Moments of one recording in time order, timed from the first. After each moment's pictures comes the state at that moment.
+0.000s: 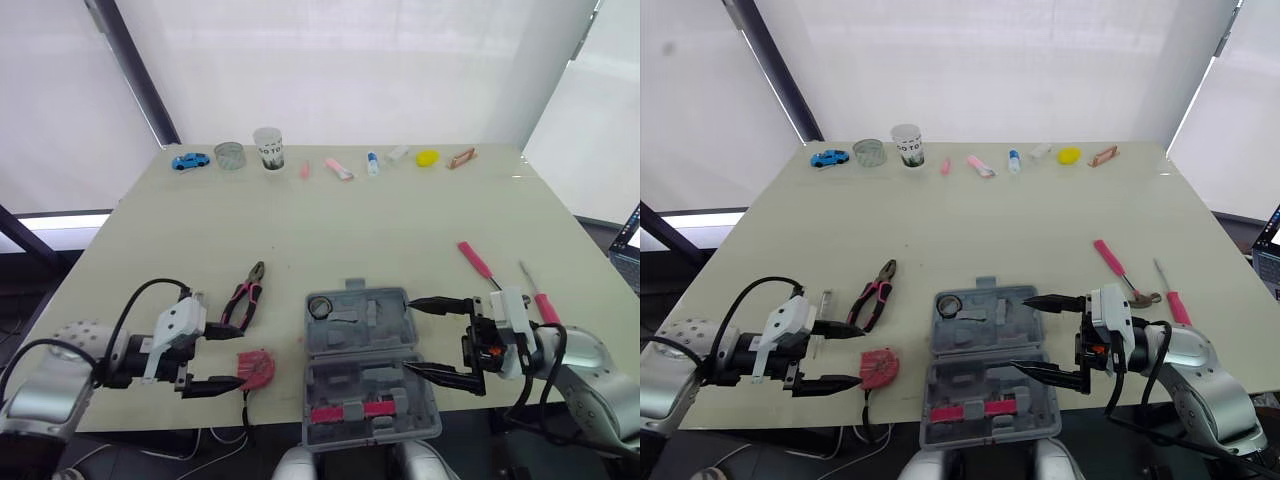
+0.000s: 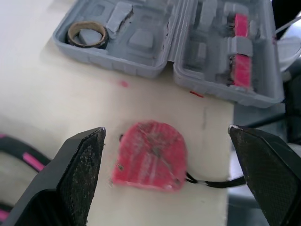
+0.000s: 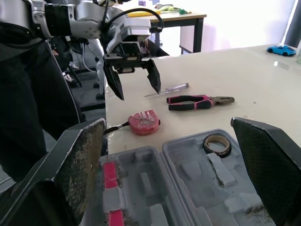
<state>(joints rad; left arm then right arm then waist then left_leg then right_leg) -0.05 0.98 0.08 0.05 -0.34 0.15 -1.40 -0.05 -0.60 0.03 -0.43 0.60 0.25 1.13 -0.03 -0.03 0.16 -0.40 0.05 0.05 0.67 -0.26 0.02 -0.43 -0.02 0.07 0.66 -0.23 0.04</state>
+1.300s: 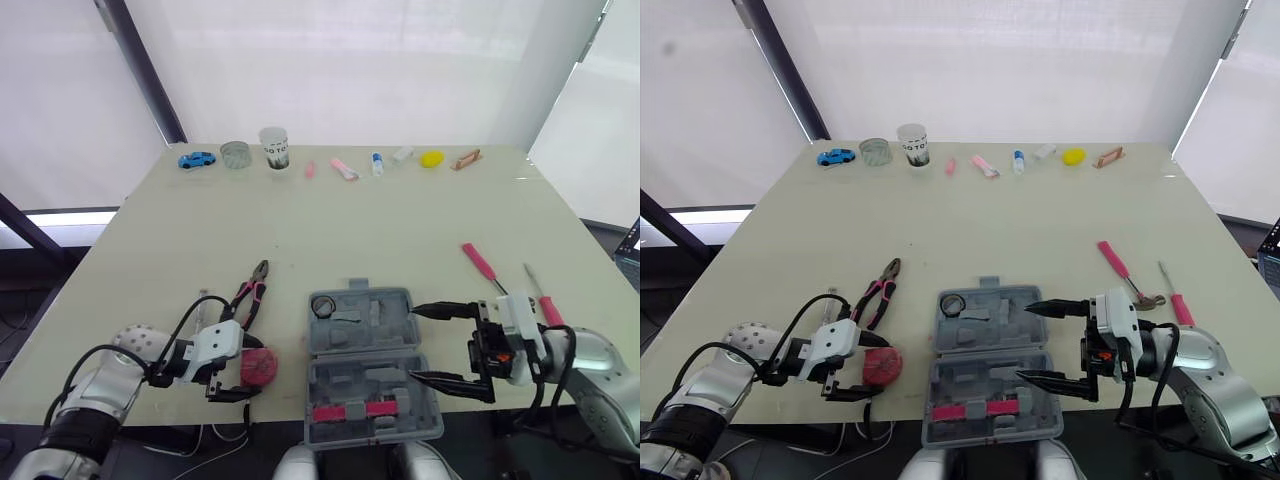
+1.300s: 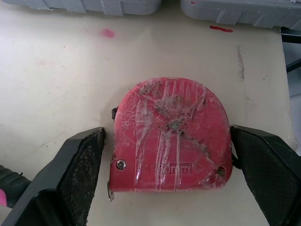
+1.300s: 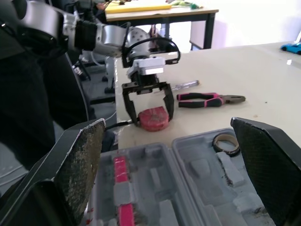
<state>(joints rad) -0.19 0.87 -0.12 0.36 -0.10 -0.20 -1.35 -0.03 -0.67 0.02 -0.46 0.63 0.25 1.16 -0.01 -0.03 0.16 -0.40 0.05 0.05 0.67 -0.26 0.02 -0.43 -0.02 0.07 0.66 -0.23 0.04</state>
